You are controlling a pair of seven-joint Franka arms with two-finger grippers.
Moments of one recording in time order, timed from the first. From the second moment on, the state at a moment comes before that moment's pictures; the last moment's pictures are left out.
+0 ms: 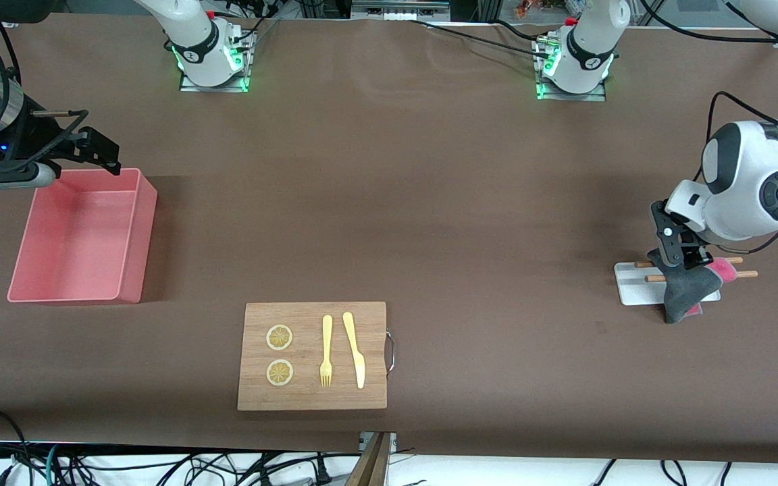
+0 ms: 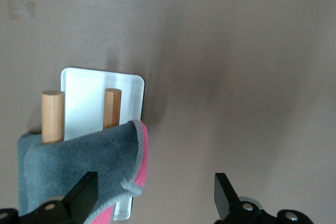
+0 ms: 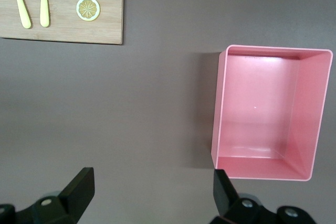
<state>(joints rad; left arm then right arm) 0.12 0.30 -0.02 -1.97 0.20 2.10 1.35 0.16 0.03 -0.05 -1.60 -0.01 1.61 0.04</state>
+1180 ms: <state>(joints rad) 0.13 0.32 -0.03 -1.96 0.20 2.12 1.48 0.16 0.03 -0.05 -1.60 -0.01 1.61 0.04</state>
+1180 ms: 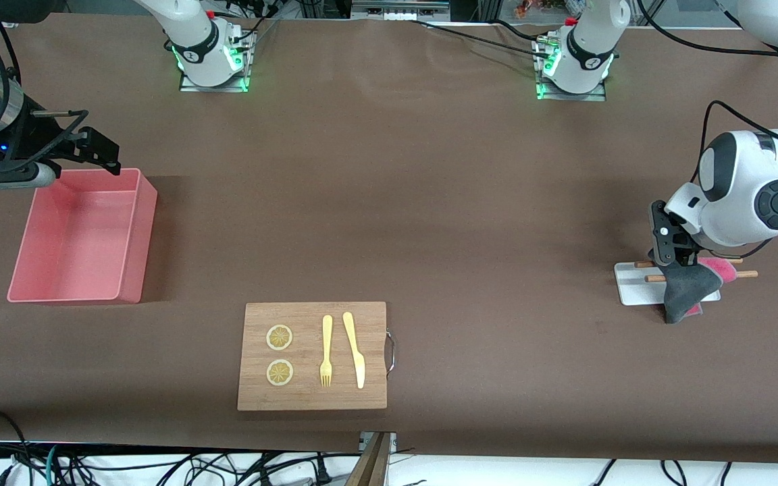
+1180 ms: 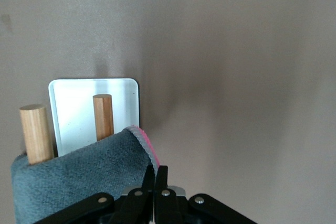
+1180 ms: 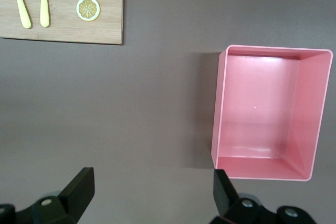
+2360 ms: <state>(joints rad) 0.12 0.18 -0.31 -1.52 0.18 1.38 1.22 0.16 0.03 -0.06 -1.60 -0.01 1.61 0.04</state>
